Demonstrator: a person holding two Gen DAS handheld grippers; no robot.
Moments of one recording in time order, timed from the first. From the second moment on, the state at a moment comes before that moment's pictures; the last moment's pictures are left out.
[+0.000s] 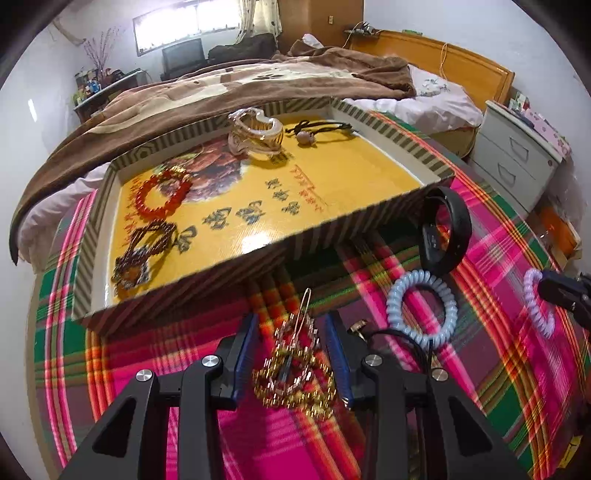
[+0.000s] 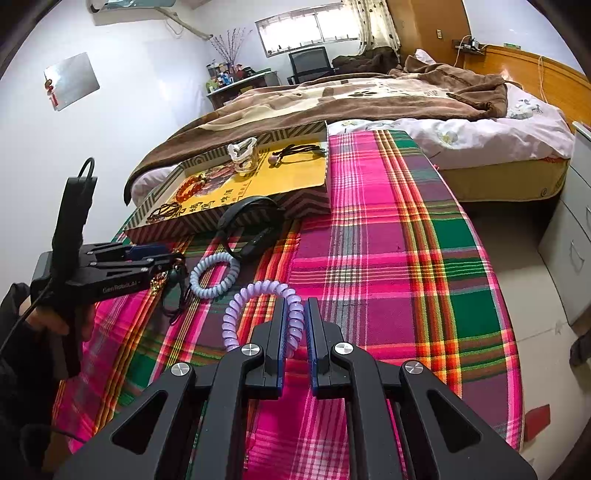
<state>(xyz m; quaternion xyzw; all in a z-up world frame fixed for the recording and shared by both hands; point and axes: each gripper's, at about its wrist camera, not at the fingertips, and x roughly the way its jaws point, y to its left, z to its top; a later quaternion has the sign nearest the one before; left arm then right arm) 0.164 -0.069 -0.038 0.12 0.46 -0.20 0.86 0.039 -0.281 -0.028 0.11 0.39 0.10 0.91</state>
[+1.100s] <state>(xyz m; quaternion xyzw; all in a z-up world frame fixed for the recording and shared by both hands) 0.108 0.017 0.030 -0.10 0.35 -0.20 0.91 0.027 -0.261 -0.003 0.10 0.37 0.12 0.92</state>
